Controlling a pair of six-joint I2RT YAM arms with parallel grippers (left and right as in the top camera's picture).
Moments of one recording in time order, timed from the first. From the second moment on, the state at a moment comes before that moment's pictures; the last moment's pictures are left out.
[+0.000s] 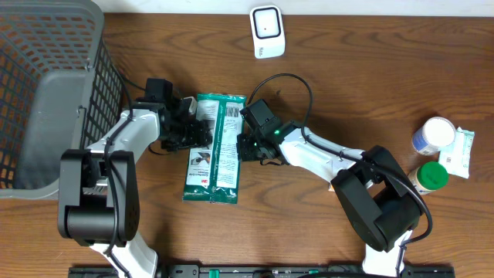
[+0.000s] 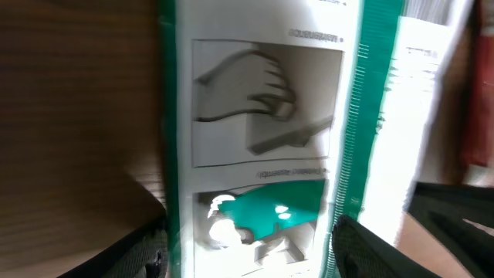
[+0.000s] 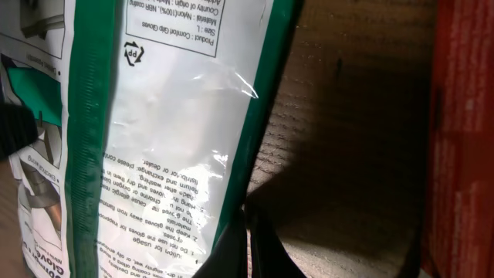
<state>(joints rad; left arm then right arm) -0.06 1.86 1.07 -0.62 0.46 -0.09 0.68 1.98 1.18 -0.35 -0.22 0.60</state>
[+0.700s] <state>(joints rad) -0.06 1.88 1.07 -0.69 0.60 -0.08 0.68 1.98 1.18 -0.27 -0.31 0.56</state>
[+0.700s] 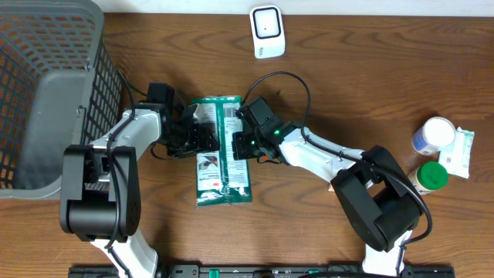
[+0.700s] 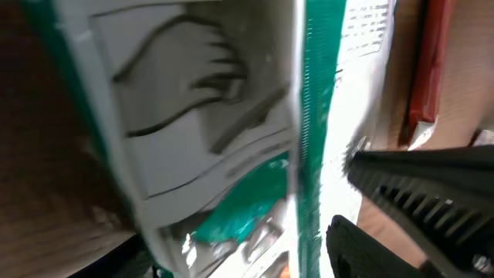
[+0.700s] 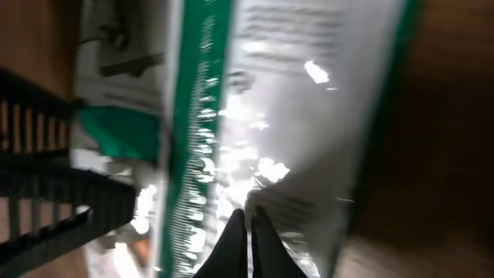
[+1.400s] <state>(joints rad) -0.08 1.89 1.06 -0.64 0.60 -0.08 0.60 1.98 1.18 -0.31 -0.34 0.52</state>
